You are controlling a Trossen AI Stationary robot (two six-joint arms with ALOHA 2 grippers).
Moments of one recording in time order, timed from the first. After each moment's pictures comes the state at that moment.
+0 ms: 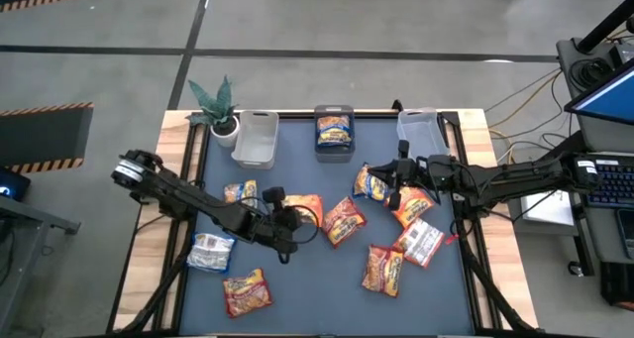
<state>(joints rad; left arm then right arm) -0.37 1.60 0.92 -0.26 -0.69 -0.29 -0.06 0.93 0.41 0.38 0.16 -0.11</state>
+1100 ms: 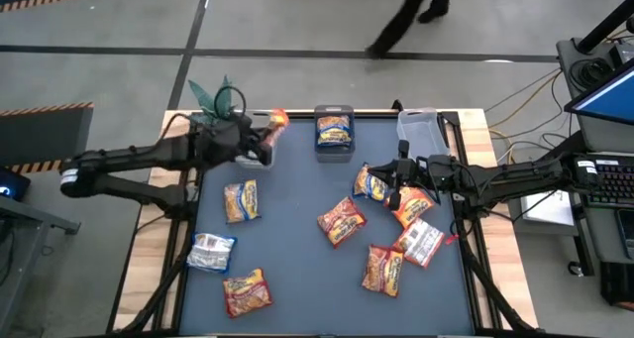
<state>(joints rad) 0.21 1.02 0.92 -0.39 -0.52 -0.48 -0.06 0.93 0.41 0.38 0.16 -0.12</state>
